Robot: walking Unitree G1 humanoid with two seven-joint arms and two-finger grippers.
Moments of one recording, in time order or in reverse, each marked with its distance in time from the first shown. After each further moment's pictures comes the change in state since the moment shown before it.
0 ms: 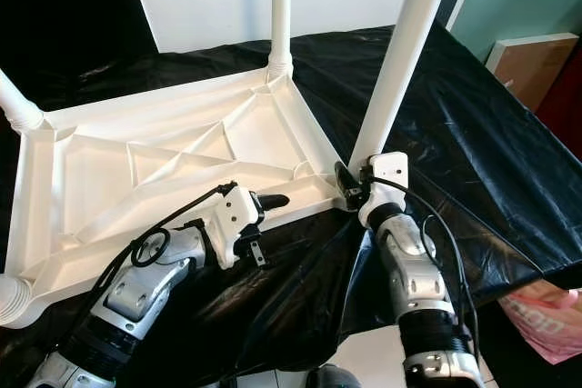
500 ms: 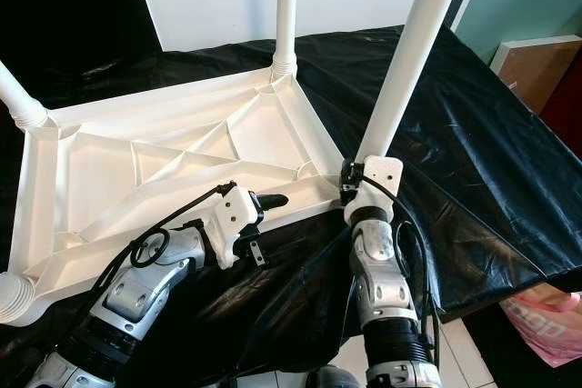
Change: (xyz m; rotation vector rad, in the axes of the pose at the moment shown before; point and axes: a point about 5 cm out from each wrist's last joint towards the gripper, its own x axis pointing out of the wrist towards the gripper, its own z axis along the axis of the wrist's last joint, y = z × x) left arm 0.001 0.000 0.001 -0.003 -0.004 -0.001; right arm -0.001 0.017 0.000 0.038 0.001 -0.226
